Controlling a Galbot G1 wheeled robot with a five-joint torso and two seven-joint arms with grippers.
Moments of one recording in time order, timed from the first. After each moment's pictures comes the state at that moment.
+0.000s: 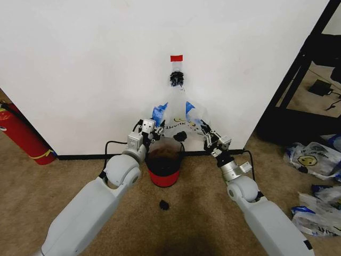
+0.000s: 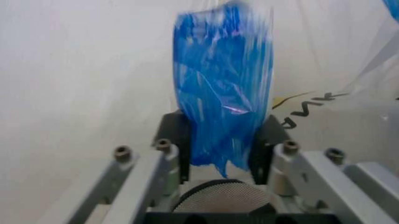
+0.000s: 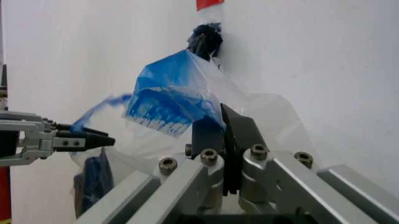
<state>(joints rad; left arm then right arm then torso) 0.77 -1.07 0.00 -1.89 -0.48 0.36 -0.26 -0.95 1.12 0.14 1.60 0.51 0.51 -0.20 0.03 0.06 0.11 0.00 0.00</state>
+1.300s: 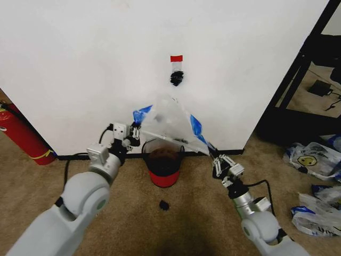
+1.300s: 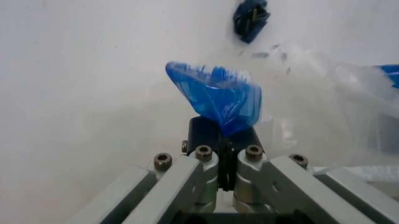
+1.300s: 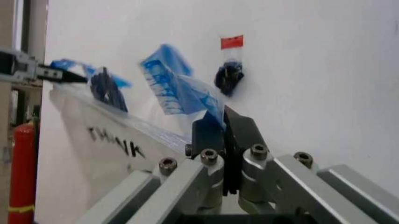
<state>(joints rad) 1.05 -0.94 -0.30 -2.26 -0.63 0.40 -0.28 -1.25 1.05 0.28 1.87 0.43 0.55 -0.19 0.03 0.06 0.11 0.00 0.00</state>
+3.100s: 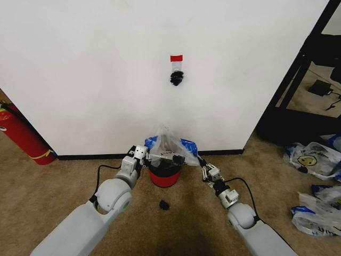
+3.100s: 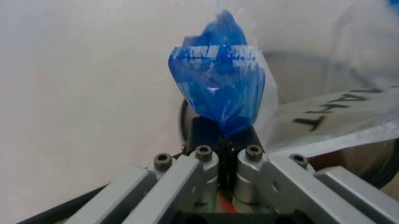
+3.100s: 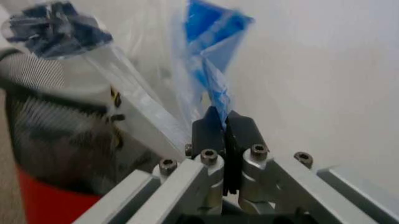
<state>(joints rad) 1.00 -0.94 -0.03 -1.94 -0.43 0.43 -0.31 -1.07 1.15 0.12 1.32 0.10 0.58 -0.06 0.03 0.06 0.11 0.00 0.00</state>
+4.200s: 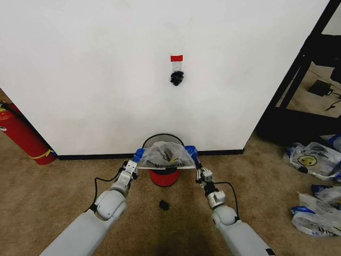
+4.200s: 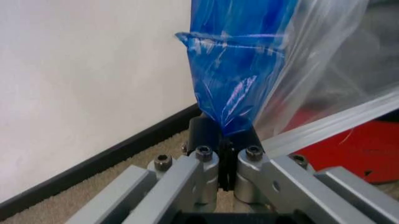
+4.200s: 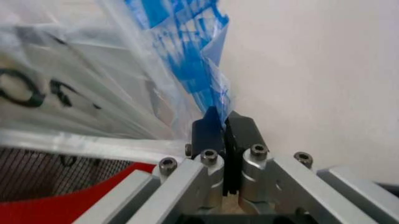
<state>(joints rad) 0.99 -1.00 -0.01 -1.62 -0.25 0.35 -0.30 -0.91 1.34 0.08 1.02 0.32 0.61 -0.02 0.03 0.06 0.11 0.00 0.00</state>
